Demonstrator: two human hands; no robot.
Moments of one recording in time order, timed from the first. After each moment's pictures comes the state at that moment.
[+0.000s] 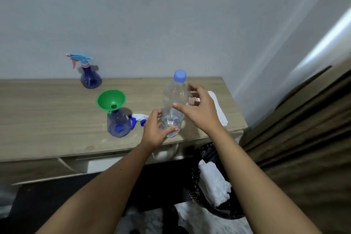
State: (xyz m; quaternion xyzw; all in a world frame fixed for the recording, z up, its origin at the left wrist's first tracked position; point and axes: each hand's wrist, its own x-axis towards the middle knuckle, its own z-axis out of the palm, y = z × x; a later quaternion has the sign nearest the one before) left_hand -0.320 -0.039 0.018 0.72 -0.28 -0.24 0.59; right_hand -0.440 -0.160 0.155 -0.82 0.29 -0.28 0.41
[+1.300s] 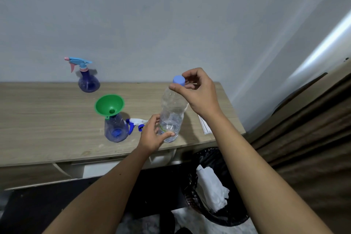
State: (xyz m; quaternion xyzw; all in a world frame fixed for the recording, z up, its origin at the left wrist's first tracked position) left_hand -0.312 -0.042 0.007 0.71 -0.30 -0.27 0.58; right_hand -0.407 -0.163 0.216 -0.77 0.26 -0.34 0.47
